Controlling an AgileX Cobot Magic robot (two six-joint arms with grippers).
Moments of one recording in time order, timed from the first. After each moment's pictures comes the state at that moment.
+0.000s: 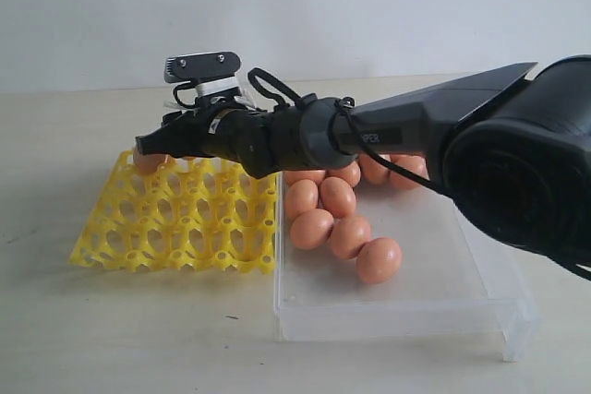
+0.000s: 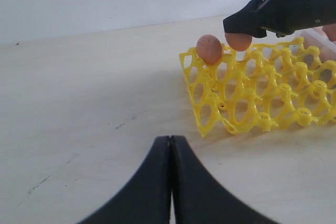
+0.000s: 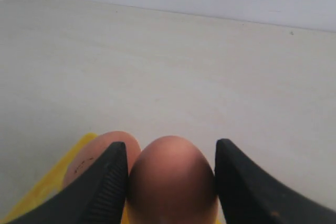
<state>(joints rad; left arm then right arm) -0.06 0.01 0.00 -0.17 0.37 0.21 0.72 2.43 -1.74 0.24 -0.16 -0.01</state>
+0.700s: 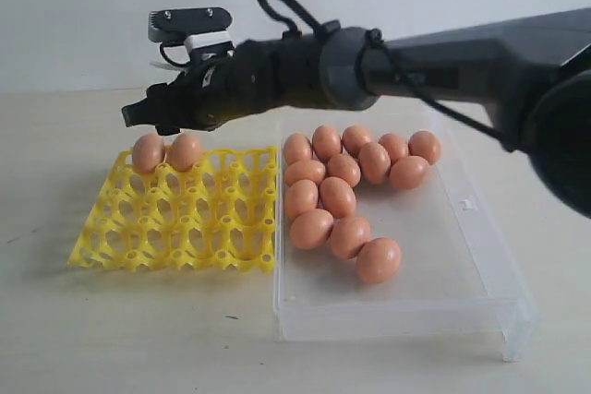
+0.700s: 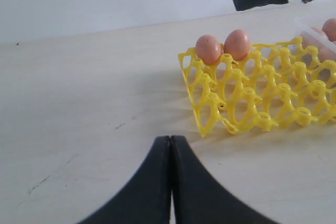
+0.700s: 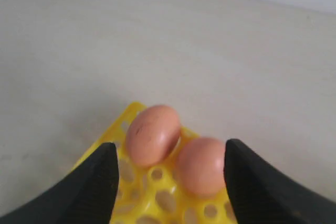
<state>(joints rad) -0.06 0.01 0.00 -0.17 0.37 0.21 0.73 2.25 -1.76 0.24 0.24 -0.02</state>
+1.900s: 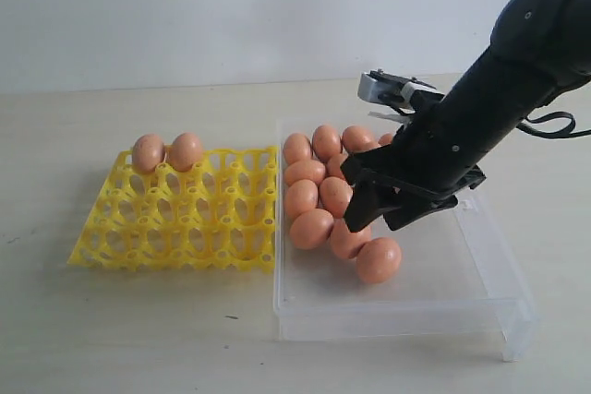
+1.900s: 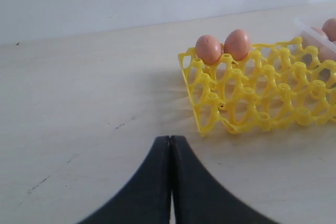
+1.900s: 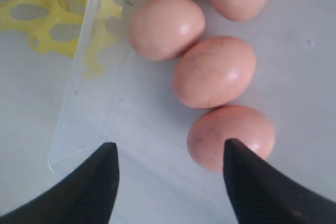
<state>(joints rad) -0.06 0.01 0.00 -0.17 0.37 0.21 0.32 1.81 -1.14 0.60 0.89 -0.40</state>
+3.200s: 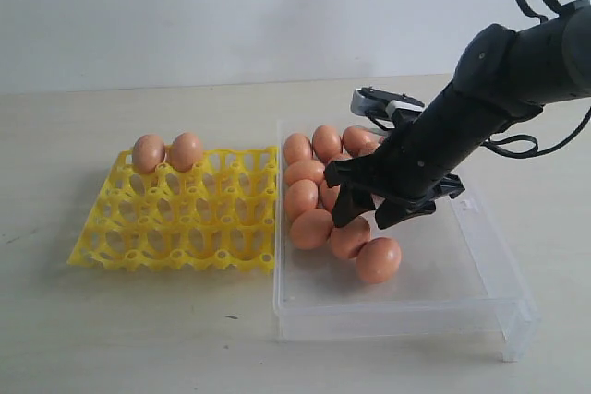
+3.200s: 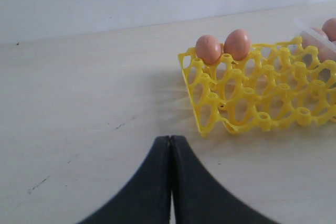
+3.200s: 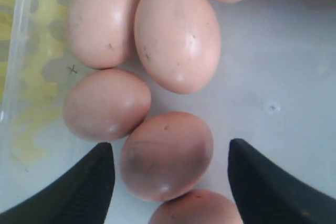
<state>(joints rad) -0.06 0.01 0.00 -0.17 0.37 0.21 0.34 1.97 -1.18 0.61 0.70 -0.33</state>
